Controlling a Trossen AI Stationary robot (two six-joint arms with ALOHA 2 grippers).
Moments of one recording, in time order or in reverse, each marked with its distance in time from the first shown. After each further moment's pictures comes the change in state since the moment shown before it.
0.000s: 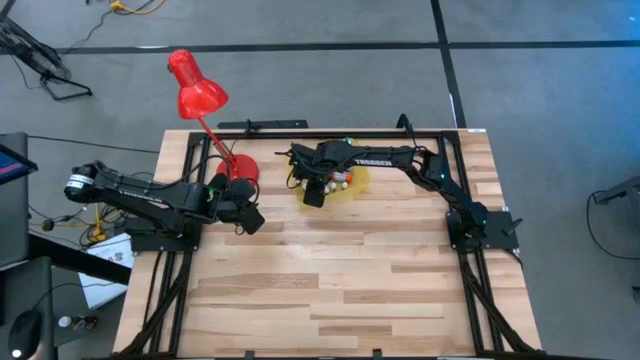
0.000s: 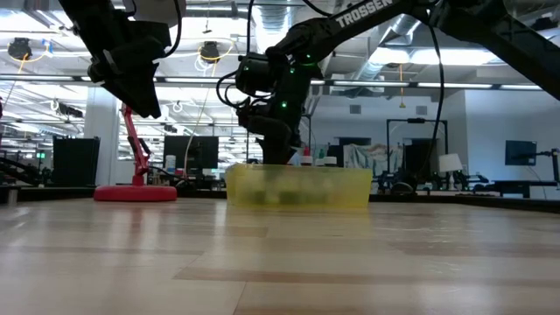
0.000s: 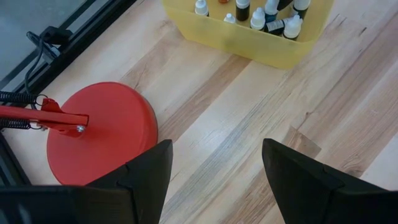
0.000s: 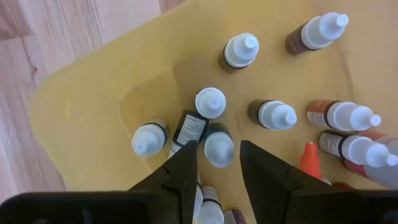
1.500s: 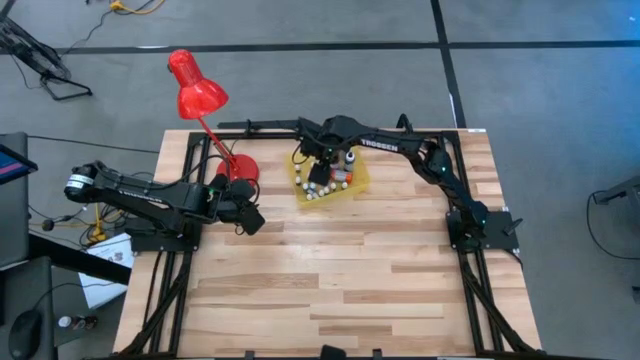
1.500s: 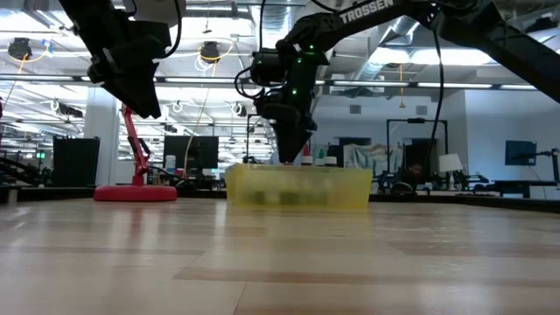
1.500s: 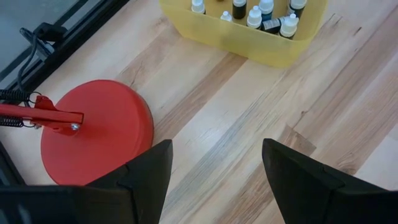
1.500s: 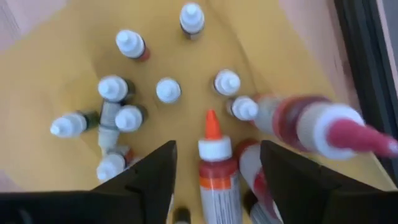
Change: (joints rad) left arm 0.000 0.000 0.000 0.005 0.014 -0.007; right arm -0.108 -0.001 0.160 -0.213 0.050 0.034
